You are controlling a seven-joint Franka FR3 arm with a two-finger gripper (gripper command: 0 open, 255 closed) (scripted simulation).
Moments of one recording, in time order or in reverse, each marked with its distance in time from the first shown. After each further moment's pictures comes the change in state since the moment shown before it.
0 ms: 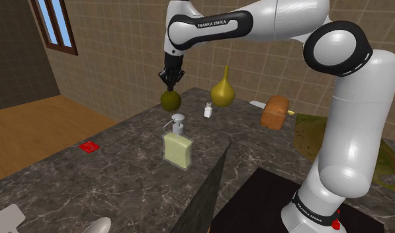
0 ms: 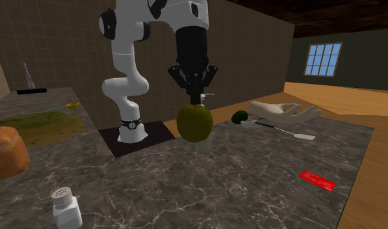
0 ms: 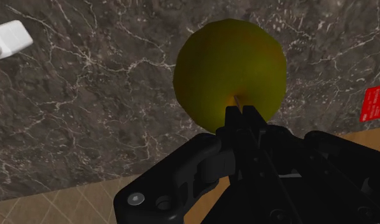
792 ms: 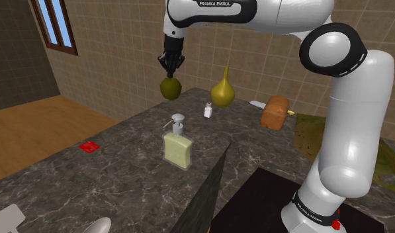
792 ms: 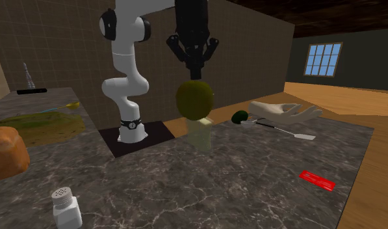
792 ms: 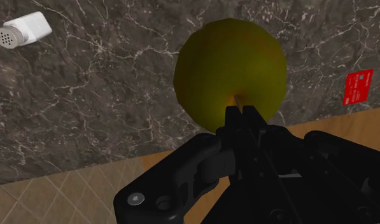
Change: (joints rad) arm 0.006 0.028 0.002 0.202 -0.001 -0.174 -0.009
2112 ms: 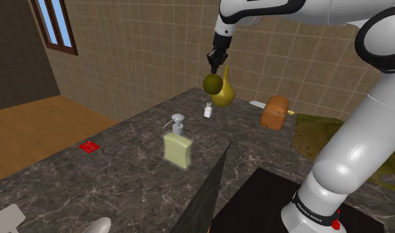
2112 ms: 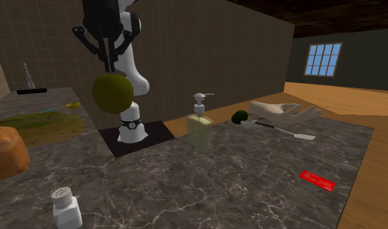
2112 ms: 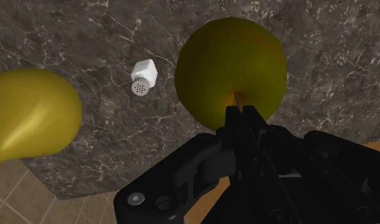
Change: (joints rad) arm -0.190 -0.367 -0.153 -0.419 0.100 0.062 -0.344
